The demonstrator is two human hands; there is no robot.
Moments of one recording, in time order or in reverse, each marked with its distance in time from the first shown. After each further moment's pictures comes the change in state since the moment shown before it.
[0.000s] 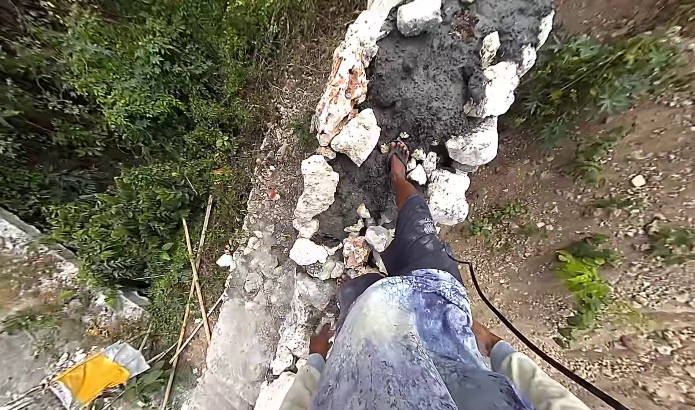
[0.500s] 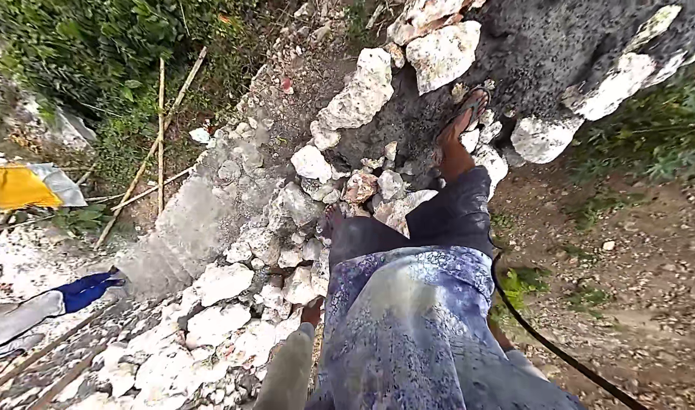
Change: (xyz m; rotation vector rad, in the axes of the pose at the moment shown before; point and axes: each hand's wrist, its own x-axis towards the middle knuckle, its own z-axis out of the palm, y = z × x) left_hand -0.119 -0.127 0.022 -0.034 -0.081 -0.231; right_hand 0.038 0.164 -0.093 -0.520 0.370 0.307
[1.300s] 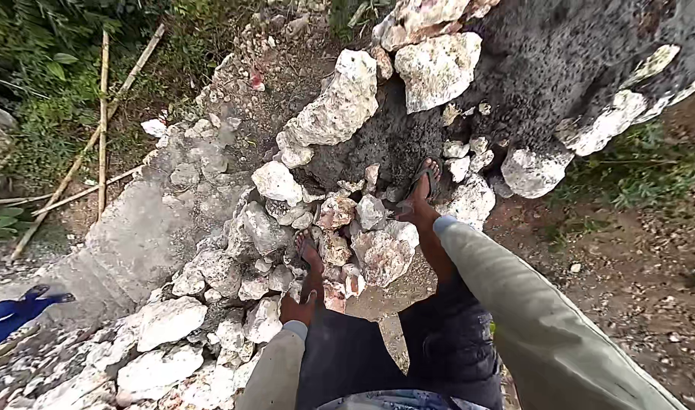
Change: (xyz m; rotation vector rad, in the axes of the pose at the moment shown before) left_hand 0.172 0.140 0.083 0.334 0.271 0.121; right_hand 0.293 -0.402 0.012 -0.662 -0.105 -0.643
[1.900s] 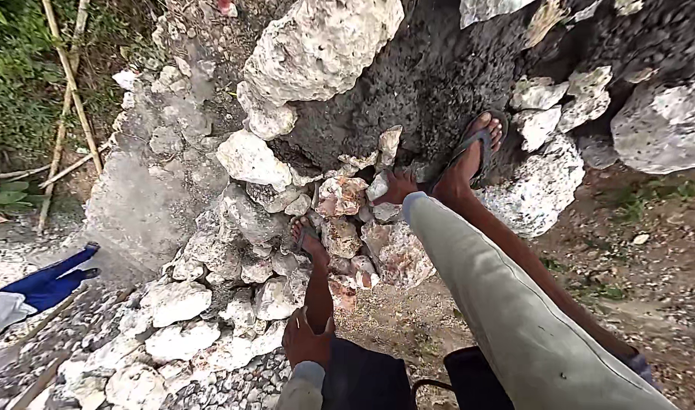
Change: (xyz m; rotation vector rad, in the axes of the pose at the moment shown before) left_hand 0.017 0.024 0.053 0.358 -0.012 -0.011; right_hand 0.260 0.053 0.144 -0.212 -0.075 0.192
